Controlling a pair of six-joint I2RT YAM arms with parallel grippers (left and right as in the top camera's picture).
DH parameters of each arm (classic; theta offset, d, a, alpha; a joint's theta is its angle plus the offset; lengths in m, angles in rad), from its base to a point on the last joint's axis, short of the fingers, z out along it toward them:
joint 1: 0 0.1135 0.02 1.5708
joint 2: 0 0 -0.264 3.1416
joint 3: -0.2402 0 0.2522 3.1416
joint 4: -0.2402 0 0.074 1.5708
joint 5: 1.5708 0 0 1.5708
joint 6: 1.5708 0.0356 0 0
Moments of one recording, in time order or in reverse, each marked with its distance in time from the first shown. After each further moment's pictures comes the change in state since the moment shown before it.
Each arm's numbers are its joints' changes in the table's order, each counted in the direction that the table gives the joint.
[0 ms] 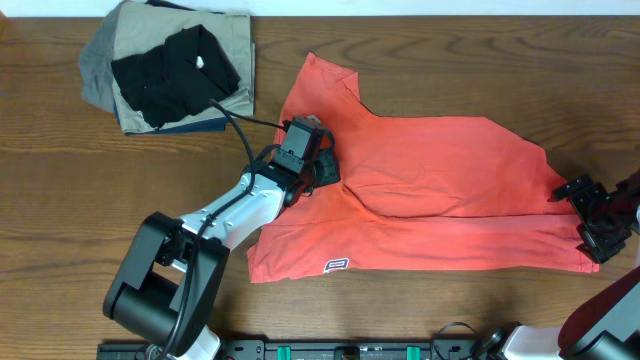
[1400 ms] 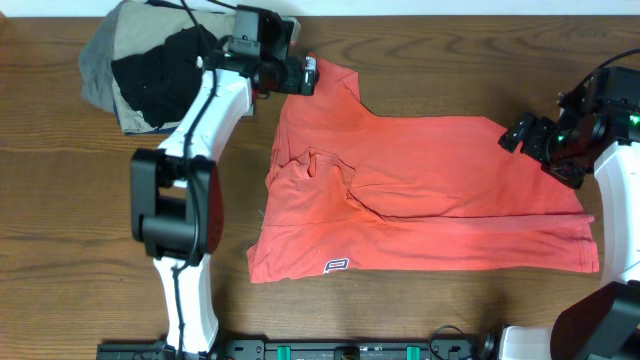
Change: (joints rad) left arm 0.294 -0.413 -0.810 -0.404 0.135 0.658; right arm 0.393 0.012 -0.260 -0.032 -0.043 -0.167
